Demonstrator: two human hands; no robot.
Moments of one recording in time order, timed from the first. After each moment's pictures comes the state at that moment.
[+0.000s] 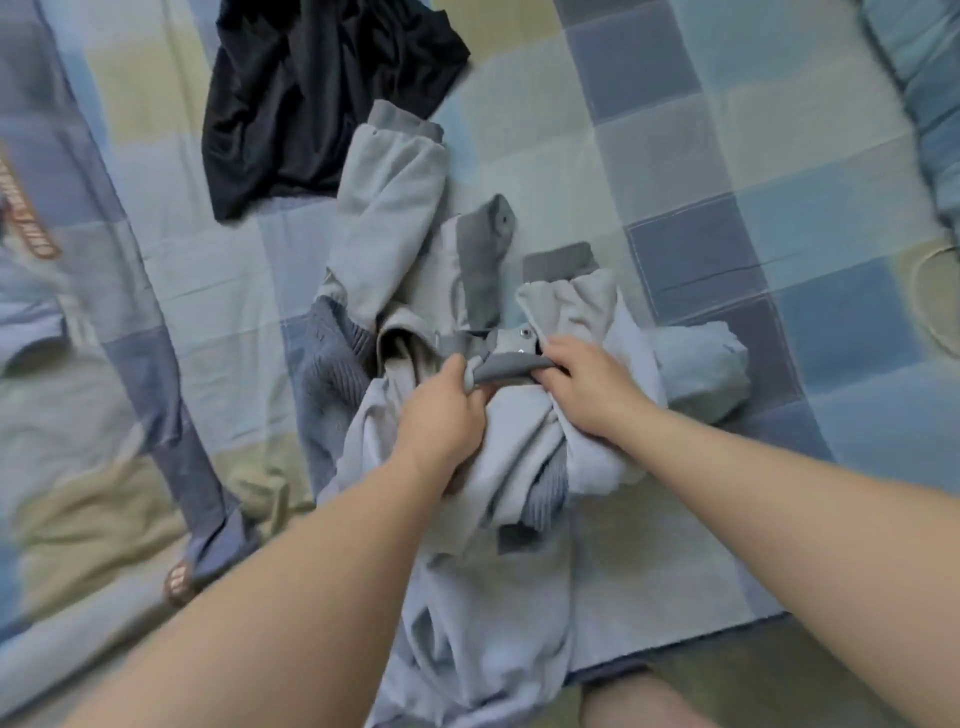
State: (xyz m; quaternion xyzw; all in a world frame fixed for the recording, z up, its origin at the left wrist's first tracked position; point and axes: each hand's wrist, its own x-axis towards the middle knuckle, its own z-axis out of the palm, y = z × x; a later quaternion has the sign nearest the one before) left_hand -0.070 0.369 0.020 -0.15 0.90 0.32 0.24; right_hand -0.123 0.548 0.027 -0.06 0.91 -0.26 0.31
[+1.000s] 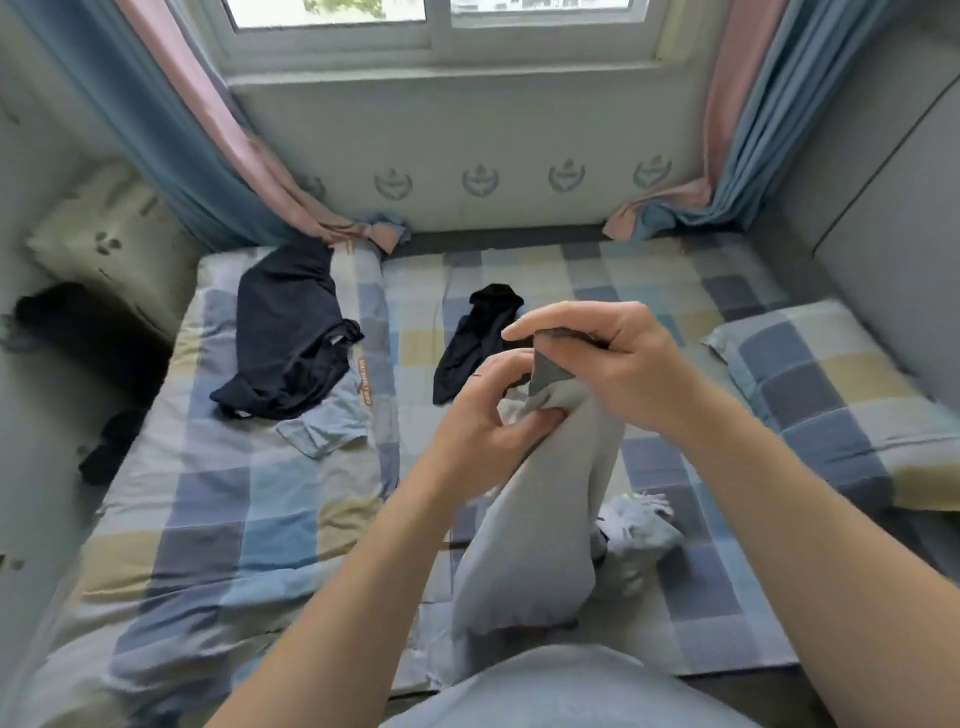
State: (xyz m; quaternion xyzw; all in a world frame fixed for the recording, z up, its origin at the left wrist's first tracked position) left_hand 0.103 0.301 0.593 0.04 0.81 0.59 -0.06; right_hand 0.042 0.454 0.669 -0.35 0.75 -0.55 0.09
